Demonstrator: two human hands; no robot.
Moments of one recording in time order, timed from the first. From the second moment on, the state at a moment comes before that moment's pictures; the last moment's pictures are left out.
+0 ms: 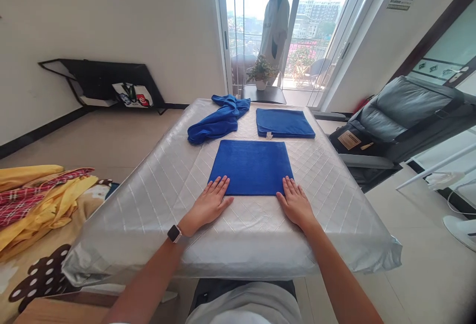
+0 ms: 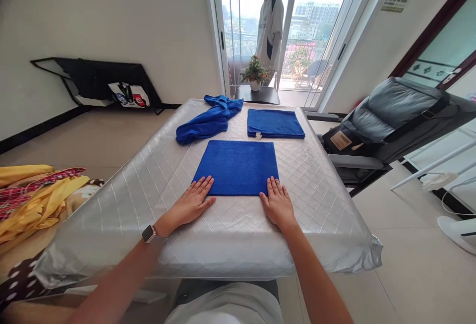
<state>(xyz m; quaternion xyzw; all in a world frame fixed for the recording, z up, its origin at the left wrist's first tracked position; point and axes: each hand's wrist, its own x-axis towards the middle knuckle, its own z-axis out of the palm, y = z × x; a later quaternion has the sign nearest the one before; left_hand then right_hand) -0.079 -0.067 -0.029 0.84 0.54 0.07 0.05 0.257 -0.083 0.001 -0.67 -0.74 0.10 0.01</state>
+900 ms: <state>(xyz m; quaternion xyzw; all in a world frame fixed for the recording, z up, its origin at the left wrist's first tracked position) -0.071 -0.084 0.000 0.84 0.48 0.24 0.01 0.244 0.023 0.030 -0.67 -0.74 0.06 0.01</state>
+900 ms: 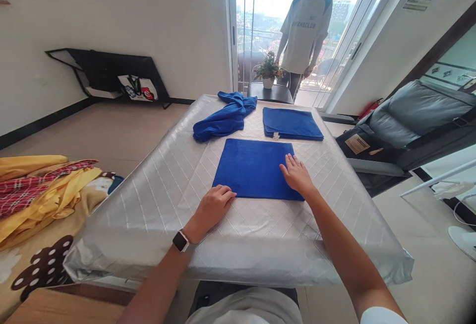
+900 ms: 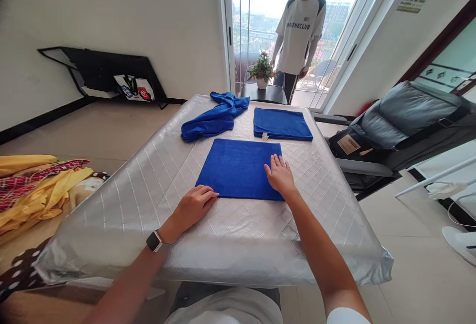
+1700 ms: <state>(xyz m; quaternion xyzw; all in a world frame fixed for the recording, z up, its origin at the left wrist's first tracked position) 0.025 -0.031 0.028 0.92 0.34 0.20 0.07 0.246 0.026 0.003 -0.68 -0.73 0.08 0.04</state>
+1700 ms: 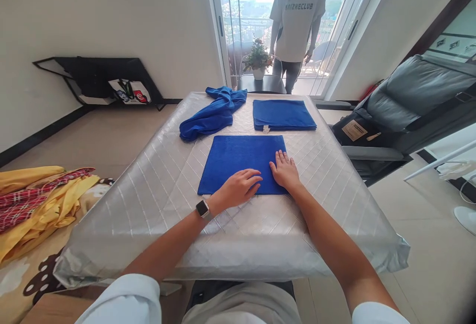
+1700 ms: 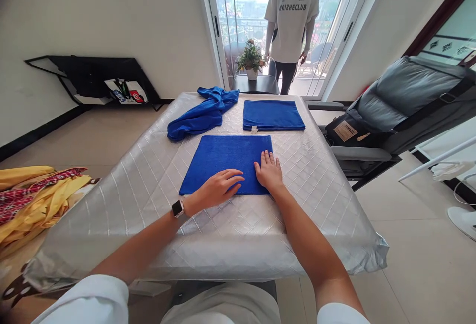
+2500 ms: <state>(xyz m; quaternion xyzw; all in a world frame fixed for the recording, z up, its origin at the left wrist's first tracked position) -0.047 0.046 -0.016 0.77 0.63 0.07 0.05 0.247 0.029 0.002 -0.69 -0.72 0.10 0.03</state>
